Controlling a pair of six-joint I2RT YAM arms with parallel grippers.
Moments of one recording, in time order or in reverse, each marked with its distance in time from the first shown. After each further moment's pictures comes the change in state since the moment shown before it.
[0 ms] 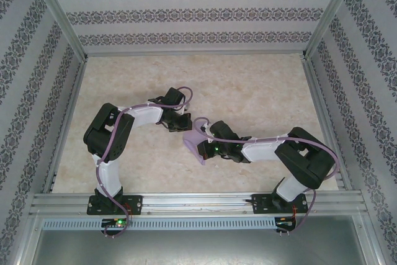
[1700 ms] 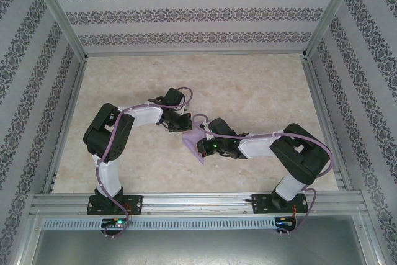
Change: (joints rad) left arm 0.000 -0.002 -0.004 0.005 -0.004 0.000; right arm -0.021 0.053 0.055 -0.036 -0.011 -0.002
